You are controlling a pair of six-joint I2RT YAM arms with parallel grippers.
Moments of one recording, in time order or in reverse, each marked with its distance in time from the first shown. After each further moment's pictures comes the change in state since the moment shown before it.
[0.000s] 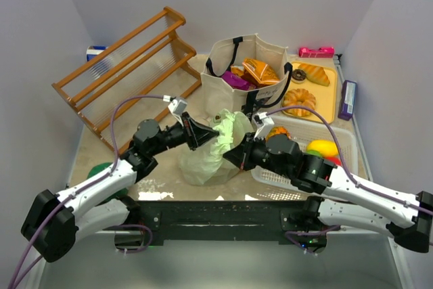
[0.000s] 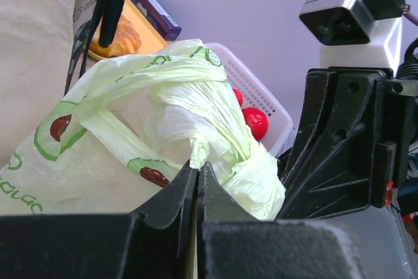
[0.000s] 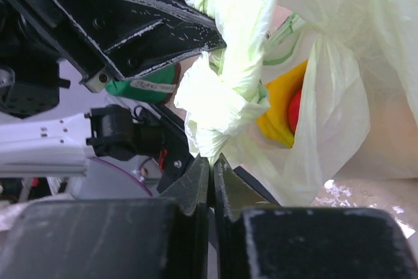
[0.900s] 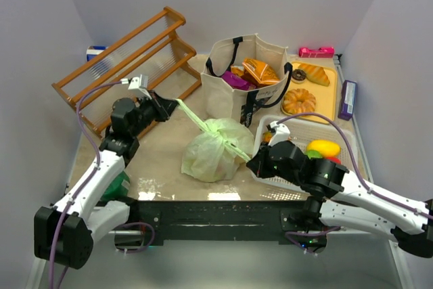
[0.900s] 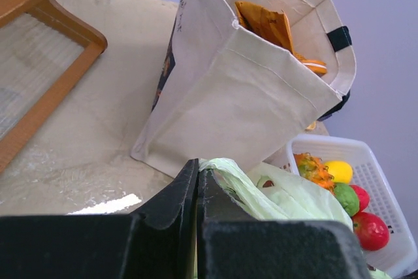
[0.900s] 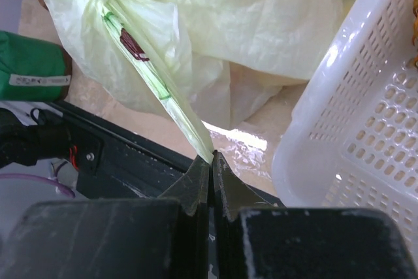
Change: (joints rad) left arm 0.393 -0.023 0.143 -0.343 -0.211 0.048; right arm 0.000 -0.106 0.001 -0.399 0.185 0.027
